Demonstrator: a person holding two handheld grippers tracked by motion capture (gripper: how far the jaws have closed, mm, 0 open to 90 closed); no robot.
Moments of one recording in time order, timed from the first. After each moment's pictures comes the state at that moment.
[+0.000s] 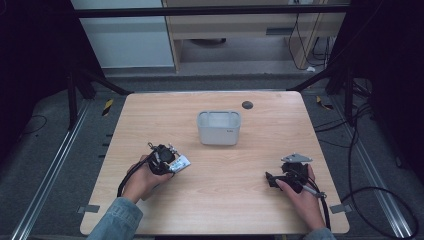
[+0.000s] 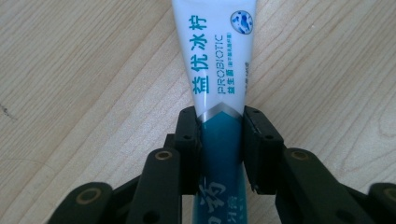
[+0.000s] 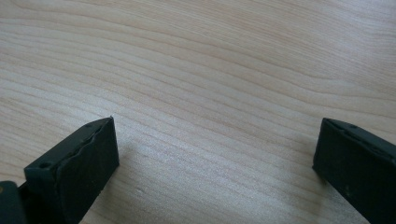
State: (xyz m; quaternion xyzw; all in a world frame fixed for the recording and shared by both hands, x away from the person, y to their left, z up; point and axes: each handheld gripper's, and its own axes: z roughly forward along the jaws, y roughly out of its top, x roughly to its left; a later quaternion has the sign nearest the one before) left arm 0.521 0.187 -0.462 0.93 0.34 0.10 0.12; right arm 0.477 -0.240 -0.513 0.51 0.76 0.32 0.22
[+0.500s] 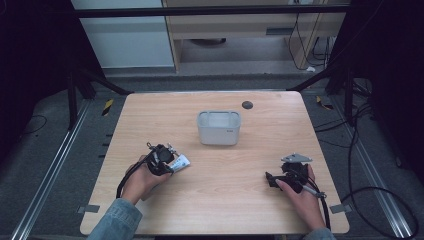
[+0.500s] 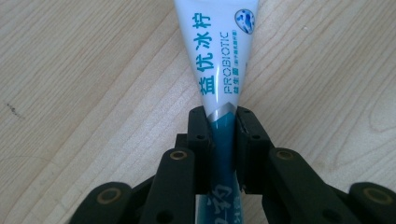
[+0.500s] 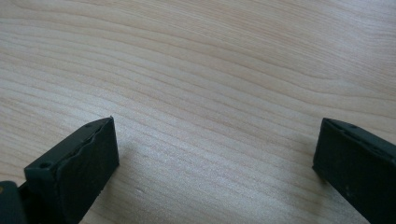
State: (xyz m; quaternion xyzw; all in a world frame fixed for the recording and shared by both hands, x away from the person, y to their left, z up) left arm 0.517 0.190 -0.456 0.93 0.33 0.10 0.13; right arm 0.477 -0.240 -0.513 0.51 0.76 0.33 0.22
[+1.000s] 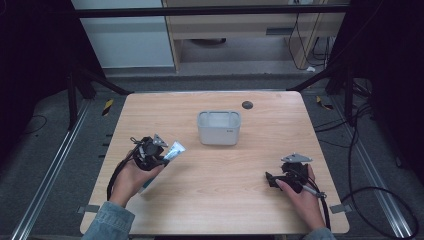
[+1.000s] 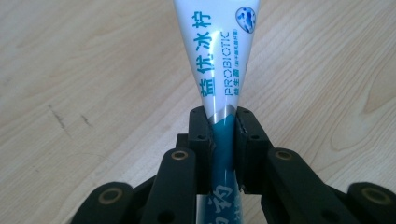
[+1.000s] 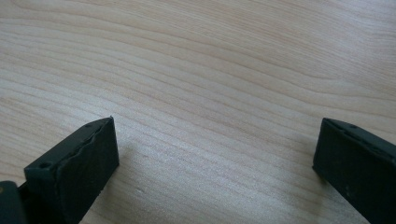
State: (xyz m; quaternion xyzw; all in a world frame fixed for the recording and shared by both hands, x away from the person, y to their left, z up) left arm 0.505 0.212 -0.408 0.90 0.35 0.14 0.23; right arm 0.477 -0.240 -0.513 0.51 0.76 0.33 0.22
